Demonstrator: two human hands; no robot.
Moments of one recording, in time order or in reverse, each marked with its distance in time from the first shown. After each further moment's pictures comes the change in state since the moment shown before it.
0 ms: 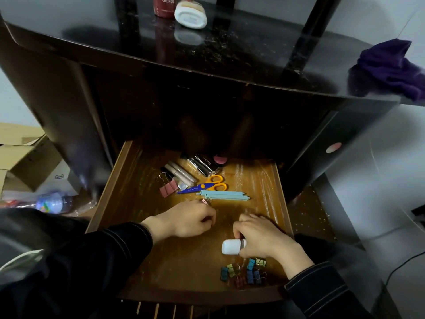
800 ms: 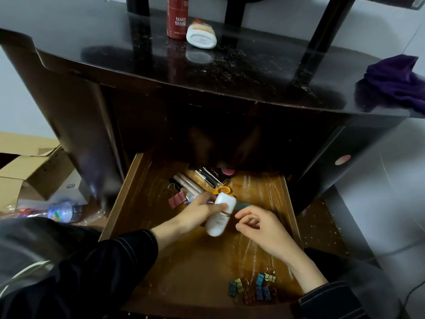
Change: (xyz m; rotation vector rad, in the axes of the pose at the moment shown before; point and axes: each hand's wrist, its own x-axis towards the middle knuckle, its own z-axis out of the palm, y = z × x) left_hand 0.012 0.011 -0.015 -1.087 0.293 -0.429; right_hand 0.001 -0.004 -0.016 0.870 0.437 0.107
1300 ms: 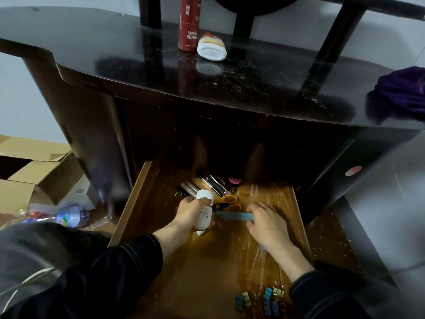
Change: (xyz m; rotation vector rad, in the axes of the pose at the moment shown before) left_hand 0.009 -0.001 -0.022 -0.451 0.355 -0.182; right_hand 0.054 0.009 0.016 -0.700 0.173 0.022
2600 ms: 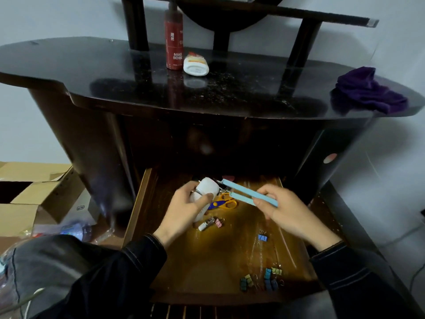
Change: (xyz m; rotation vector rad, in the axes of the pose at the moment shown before) left_hand -0.085 0.039 -0.017 0.503 -0.146 0.573; right_hand -0.073 -0.015 -0.128 0.544 -0.040 -0.088
